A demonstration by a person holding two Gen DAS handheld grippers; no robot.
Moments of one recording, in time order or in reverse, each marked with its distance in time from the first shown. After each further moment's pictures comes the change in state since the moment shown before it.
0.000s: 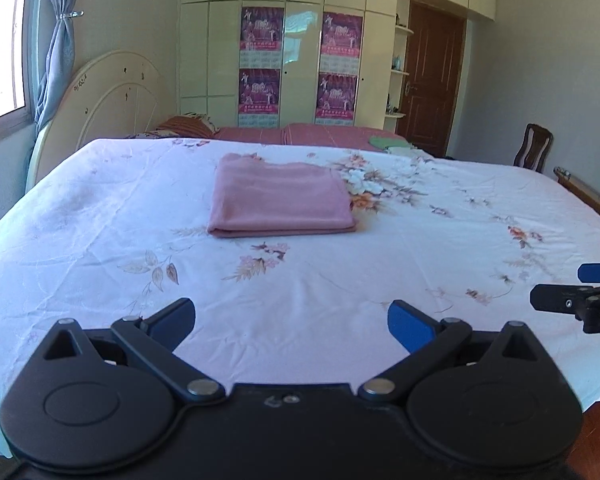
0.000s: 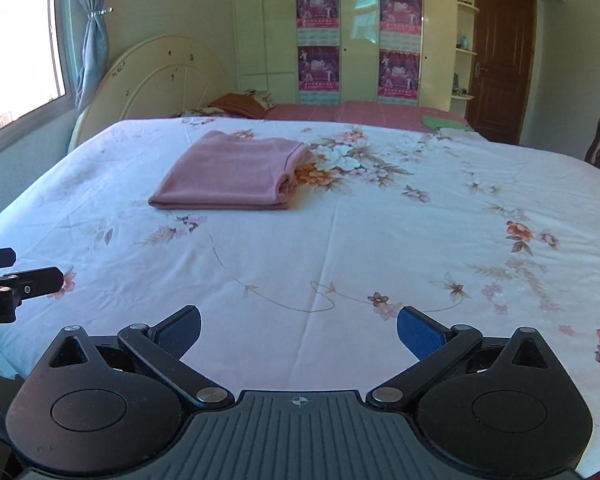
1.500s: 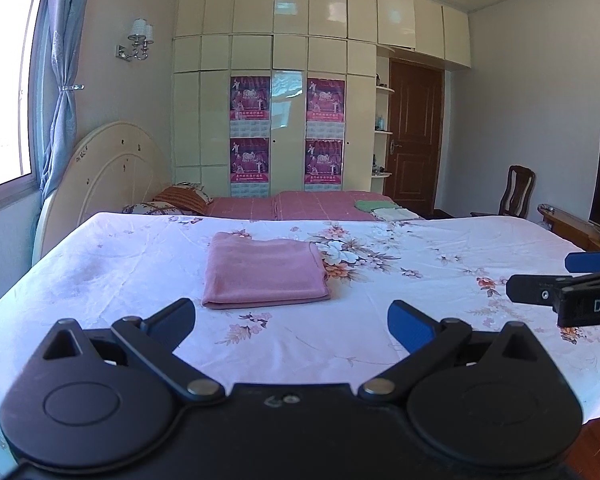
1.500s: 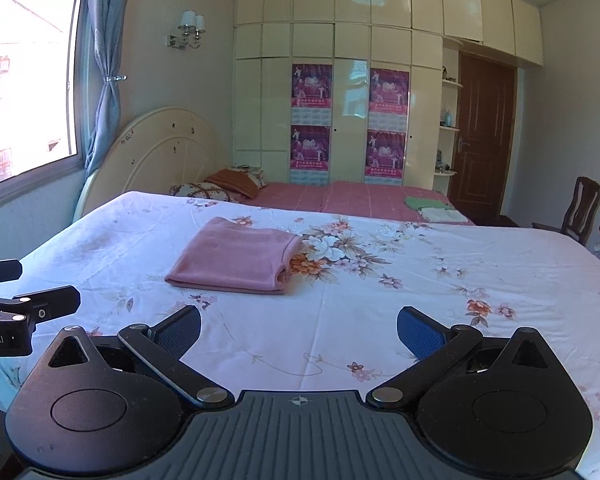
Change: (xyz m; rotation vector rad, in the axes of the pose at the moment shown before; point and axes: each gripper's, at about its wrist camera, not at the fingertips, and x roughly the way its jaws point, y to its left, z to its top) left arm -0.068 -0.028 0.011 0.054 -0.193 -0.007; right arm -0.099 0.008 0.010 -0.037 -0.227 -0.026
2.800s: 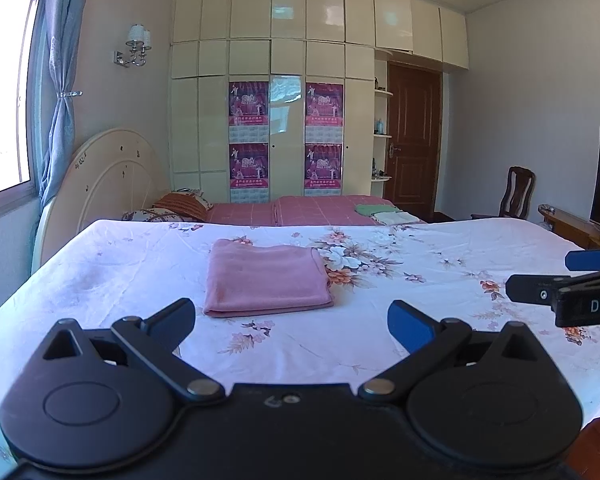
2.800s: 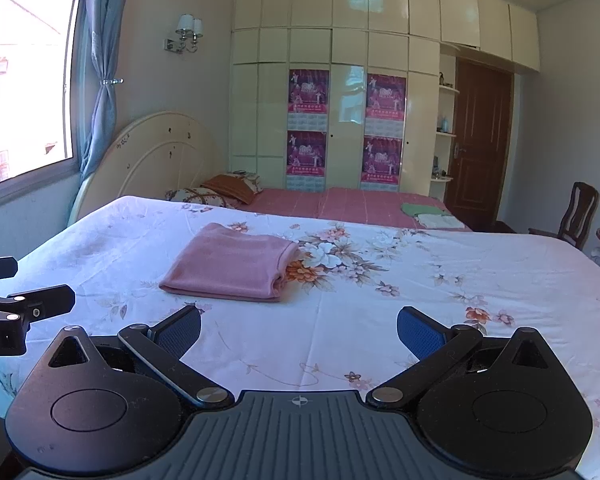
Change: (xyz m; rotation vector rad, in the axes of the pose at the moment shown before) left arm 0.008 0.003 0.002 0.015 -0.017 0.001; right arm 0.003 -0.001 0.003 -0.010 -0.017 -0.010
